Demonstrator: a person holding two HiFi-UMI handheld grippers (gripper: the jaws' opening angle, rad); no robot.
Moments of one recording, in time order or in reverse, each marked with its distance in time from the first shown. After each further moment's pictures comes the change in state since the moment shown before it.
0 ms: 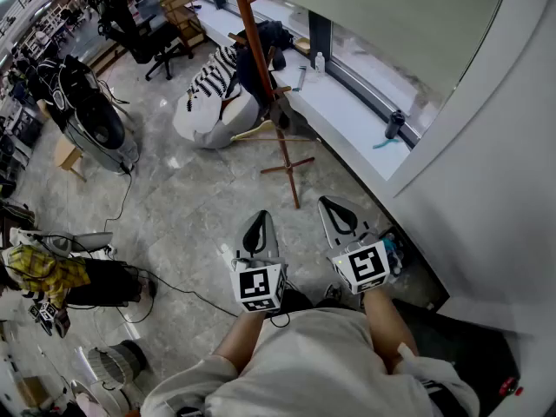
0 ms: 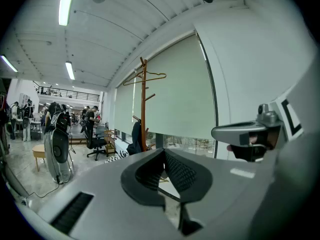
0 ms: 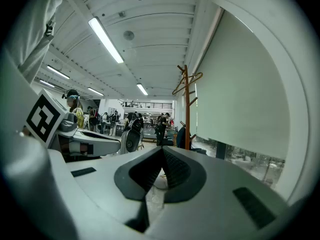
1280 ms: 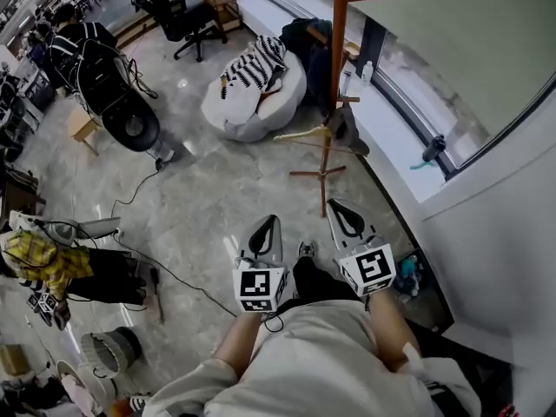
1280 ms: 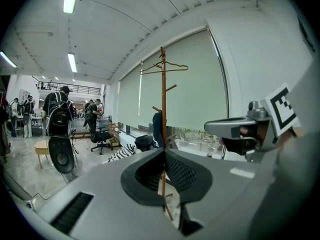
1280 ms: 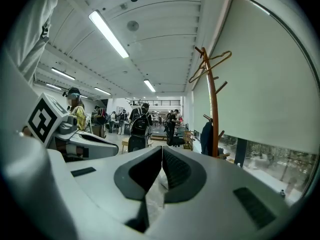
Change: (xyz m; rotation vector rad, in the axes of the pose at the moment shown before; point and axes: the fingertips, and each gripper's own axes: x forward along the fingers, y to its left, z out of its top) left arm 0.007 0.178 -0.025 -0.001 0.071 -0.006; right arm 0.160 0.100 0.001 0.012 0.026 0.093
